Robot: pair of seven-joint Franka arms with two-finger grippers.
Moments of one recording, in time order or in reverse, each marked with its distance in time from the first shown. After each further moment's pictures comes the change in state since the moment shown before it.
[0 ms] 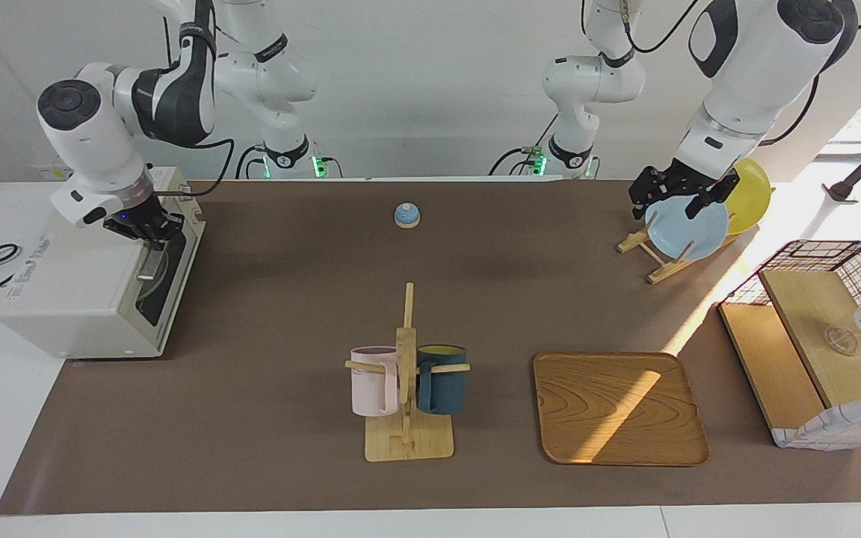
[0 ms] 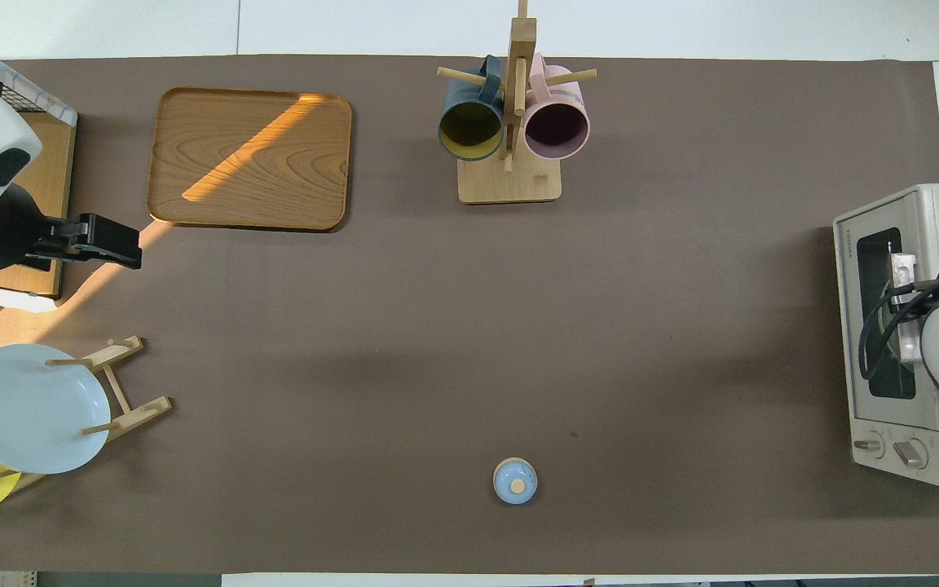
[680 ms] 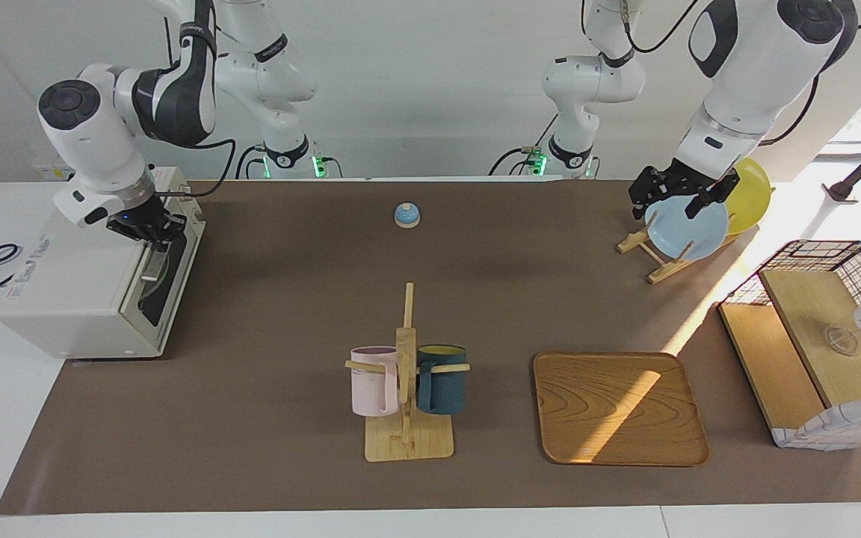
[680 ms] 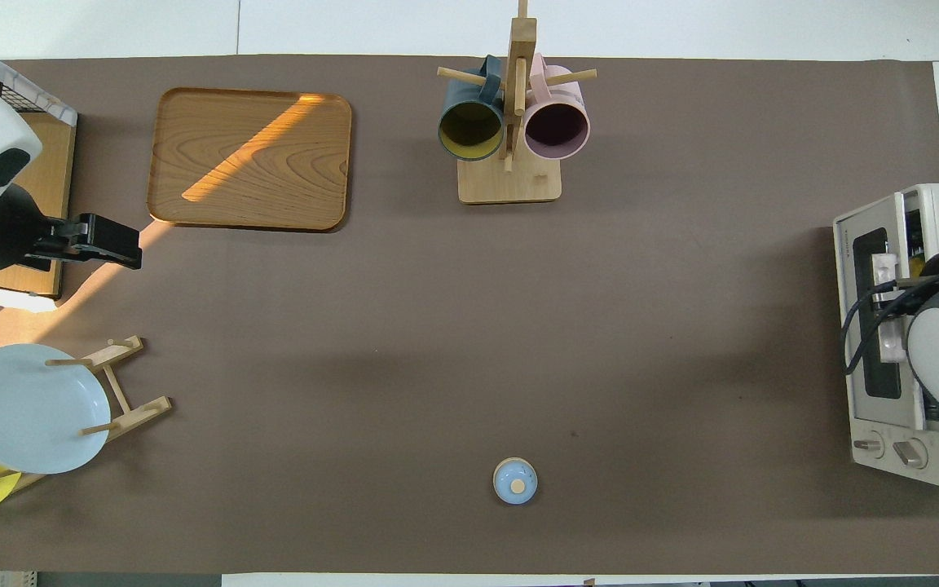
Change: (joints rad) left arm 0.000 0.000 0.000 0.000 0.000 0.000 0.000; right arm 0.026 -0.003 0.010 -0.022 0.052 0.017 0.069
